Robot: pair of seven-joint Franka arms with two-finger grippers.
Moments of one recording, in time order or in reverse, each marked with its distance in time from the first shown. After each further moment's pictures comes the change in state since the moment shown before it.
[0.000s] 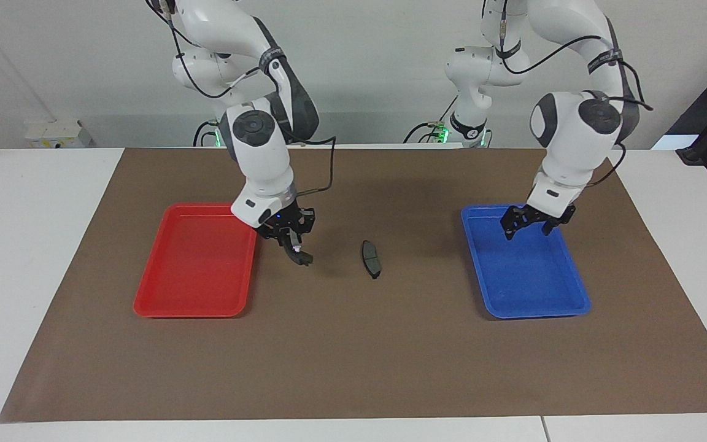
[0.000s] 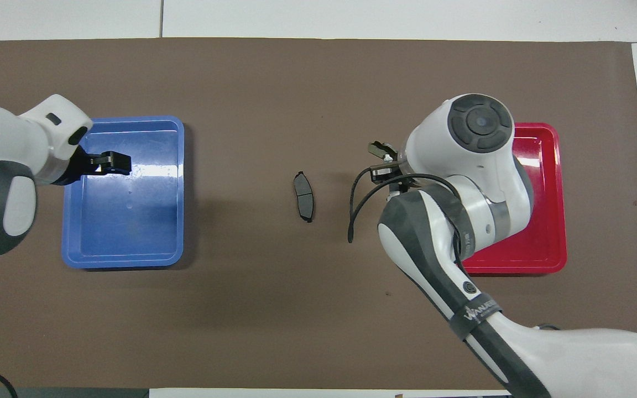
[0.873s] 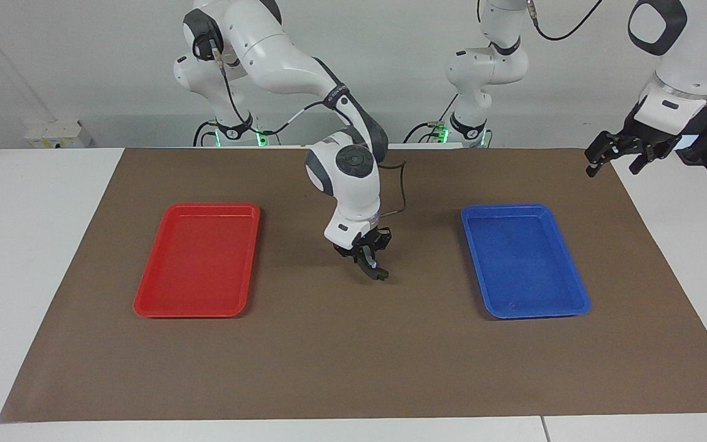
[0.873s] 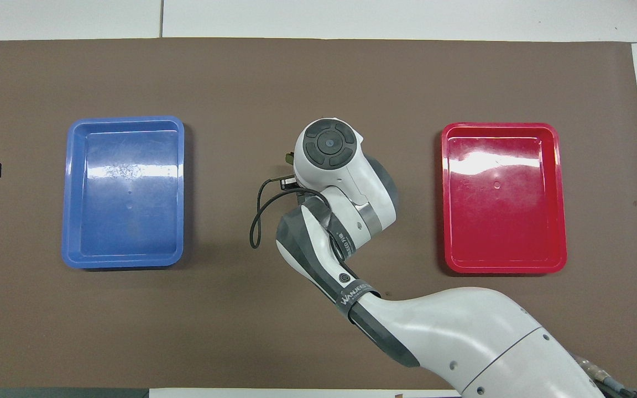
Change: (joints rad) left arm 0.137 -0.046 0.002 0.344 -0.001 -0.462 0.194; right arm 0.190 0.288 -0.001 0.225 -0.001 0.075 0.141
